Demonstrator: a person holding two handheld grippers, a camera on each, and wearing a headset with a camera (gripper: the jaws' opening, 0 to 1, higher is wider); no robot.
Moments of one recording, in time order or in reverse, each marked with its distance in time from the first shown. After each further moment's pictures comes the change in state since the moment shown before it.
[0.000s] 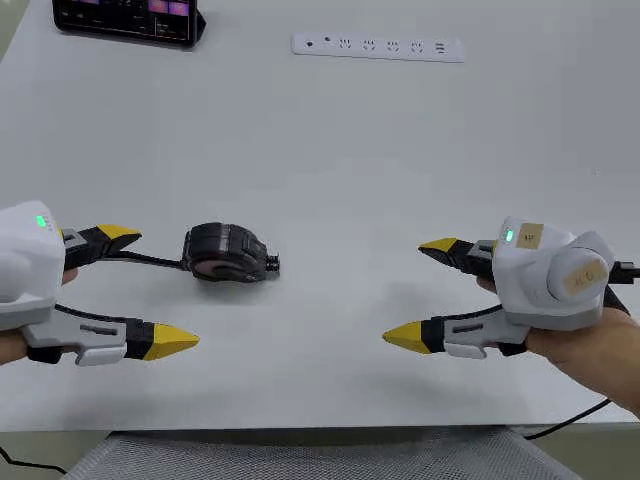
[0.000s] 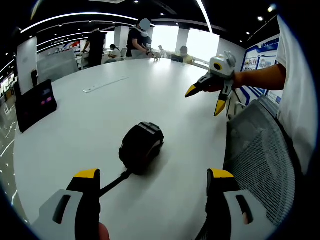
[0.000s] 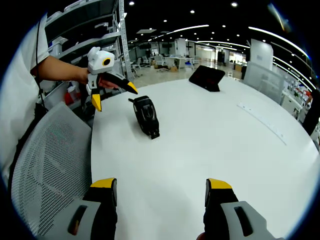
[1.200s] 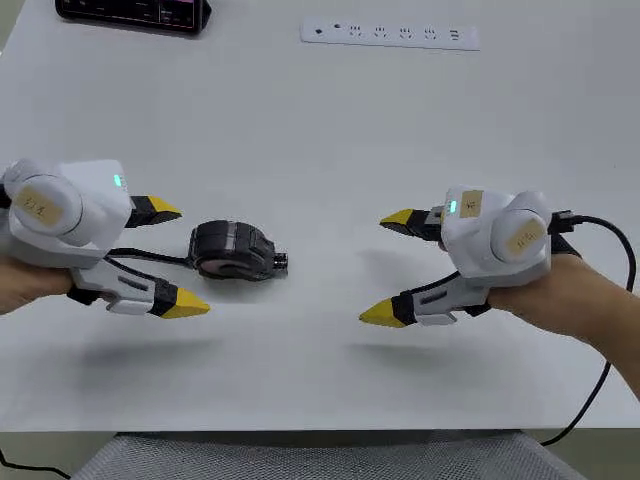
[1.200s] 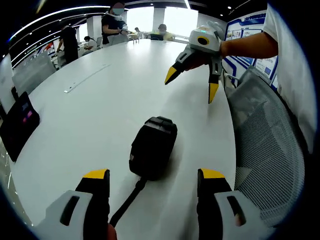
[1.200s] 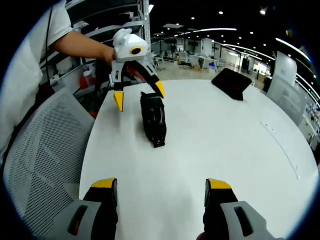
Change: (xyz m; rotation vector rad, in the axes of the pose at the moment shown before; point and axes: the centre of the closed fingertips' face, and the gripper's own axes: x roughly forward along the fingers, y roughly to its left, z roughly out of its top) left arm 0.038 0.024 -0.002 0.194 0.187 -0.102; right arm 0.049 -0.005 0.022 -0.179 0.052 0.129
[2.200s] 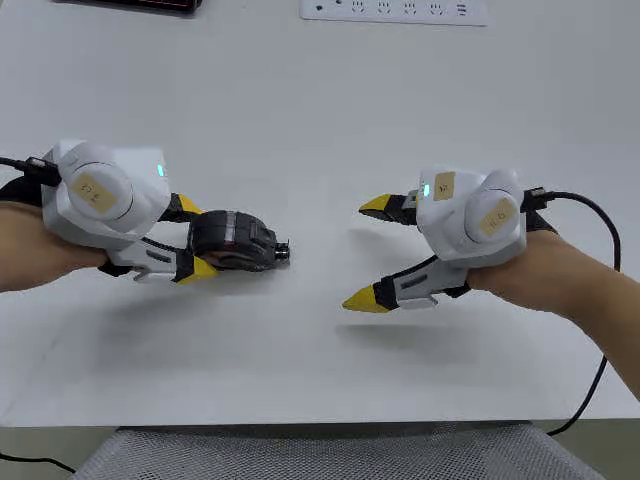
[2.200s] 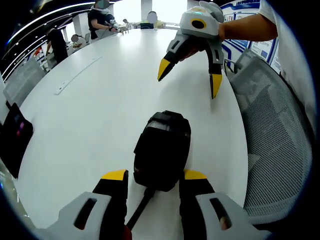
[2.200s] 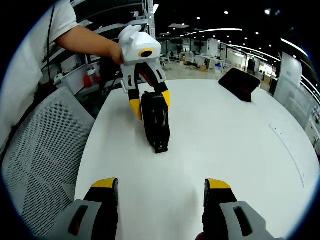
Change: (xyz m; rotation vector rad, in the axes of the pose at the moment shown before) left arm 0.027 0.011 -0.005 0.099 0.098 -0.013; right arm 0.023 0.001 0.006 -0.016 -0.005 0.051
